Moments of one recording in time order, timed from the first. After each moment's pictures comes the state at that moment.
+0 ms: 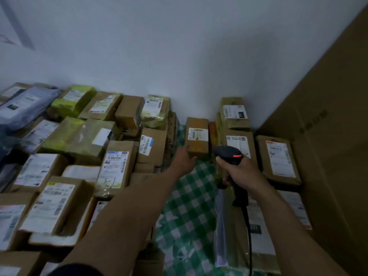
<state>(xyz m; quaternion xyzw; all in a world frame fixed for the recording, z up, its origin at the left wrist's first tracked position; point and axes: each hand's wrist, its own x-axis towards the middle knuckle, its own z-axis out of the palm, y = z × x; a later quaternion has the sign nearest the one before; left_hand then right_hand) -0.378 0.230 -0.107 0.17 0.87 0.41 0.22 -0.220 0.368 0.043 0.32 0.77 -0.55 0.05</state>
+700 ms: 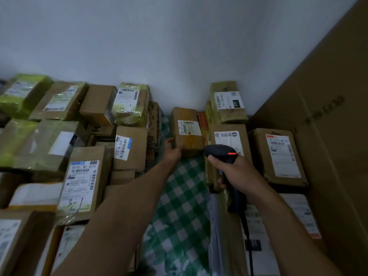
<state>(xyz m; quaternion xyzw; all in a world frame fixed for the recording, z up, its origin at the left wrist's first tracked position) -0.418 0.275 -0.140 -0.11 0.70 0.63 0.31 -0.251 0.388 0.020 0.37 0.73 -0.57 0.09</state>
